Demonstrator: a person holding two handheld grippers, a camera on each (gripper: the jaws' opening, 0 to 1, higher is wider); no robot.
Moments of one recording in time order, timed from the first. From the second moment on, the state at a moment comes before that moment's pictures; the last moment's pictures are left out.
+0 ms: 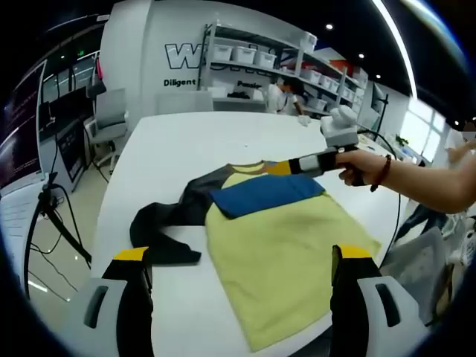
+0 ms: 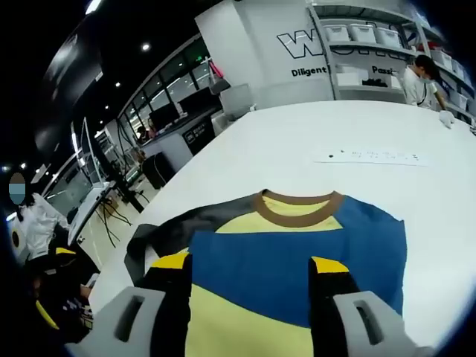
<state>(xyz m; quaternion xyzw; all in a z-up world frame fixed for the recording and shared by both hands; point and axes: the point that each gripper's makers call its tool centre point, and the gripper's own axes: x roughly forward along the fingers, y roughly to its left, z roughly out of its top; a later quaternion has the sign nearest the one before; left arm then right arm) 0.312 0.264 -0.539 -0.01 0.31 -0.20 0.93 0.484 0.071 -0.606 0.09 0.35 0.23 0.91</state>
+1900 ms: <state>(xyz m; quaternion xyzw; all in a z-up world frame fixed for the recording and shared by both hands) 0.318 0.267 -0.545 -0.01 0.32 -0.20 0.93 0.455 -0.110 -0.673 -0.01 0.42 0.12 0.90</state>
